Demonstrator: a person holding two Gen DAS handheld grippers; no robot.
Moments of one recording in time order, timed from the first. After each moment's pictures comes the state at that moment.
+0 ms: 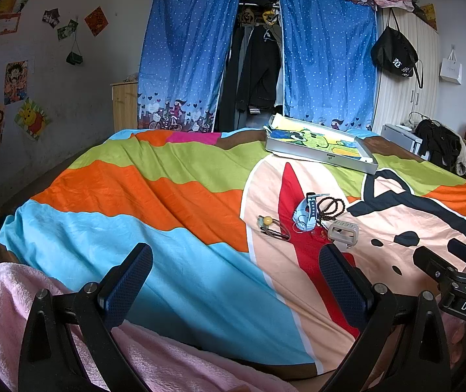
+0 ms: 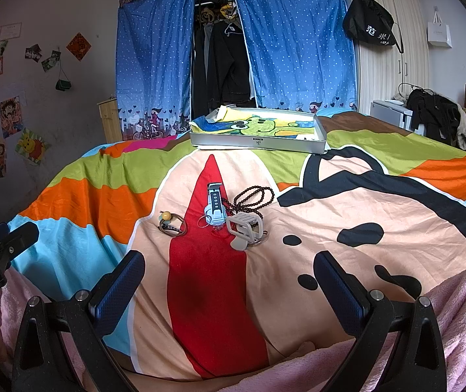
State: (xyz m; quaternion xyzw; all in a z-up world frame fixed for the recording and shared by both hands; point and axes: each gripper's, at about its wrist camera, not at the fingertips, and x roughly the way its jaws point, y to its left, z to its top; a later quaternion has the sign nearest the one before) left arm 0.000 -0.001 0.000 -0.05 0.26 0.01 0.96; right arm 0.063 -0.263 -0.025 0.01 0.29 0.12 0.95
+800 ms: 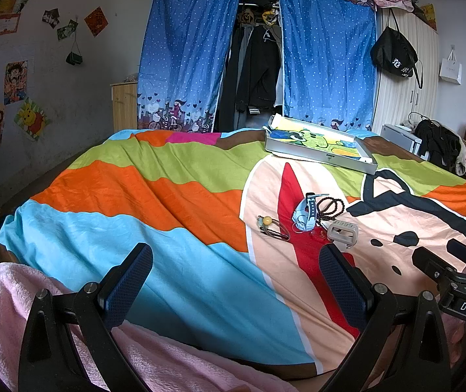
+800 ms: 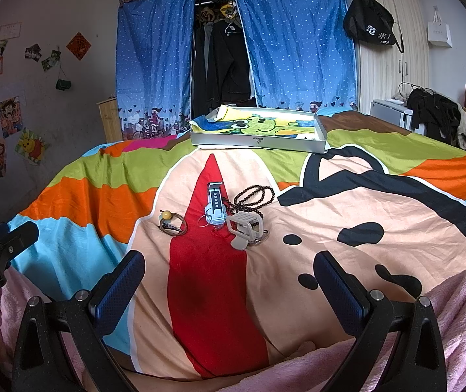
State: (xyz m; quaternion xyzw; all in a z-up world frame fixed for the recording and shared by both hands) left arm 0.000 -0.005 0.000 -0.05 0.26 0.01 0.96; right arm 0.064 -0.263 -0.025 0.01 0.29 0.12 0.95
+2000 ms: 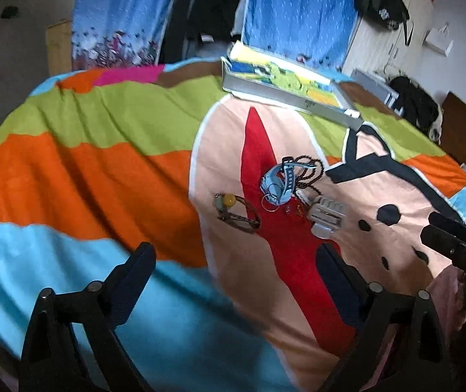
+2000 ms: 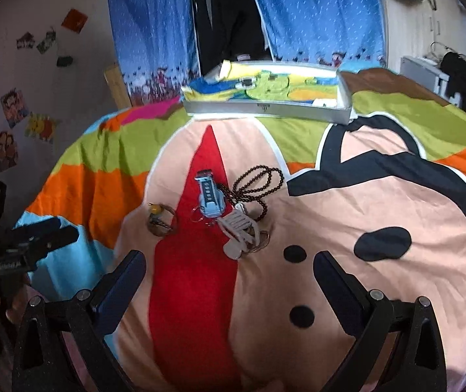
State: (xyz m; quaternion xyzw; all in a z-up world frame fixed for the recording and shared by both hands) left arm 0.150 -0.002 -0.020 -0.06 0.43 -0.12 0.89; right arm 0.181 -0.290 -0.027 0.02 0.42 0.18 0.89
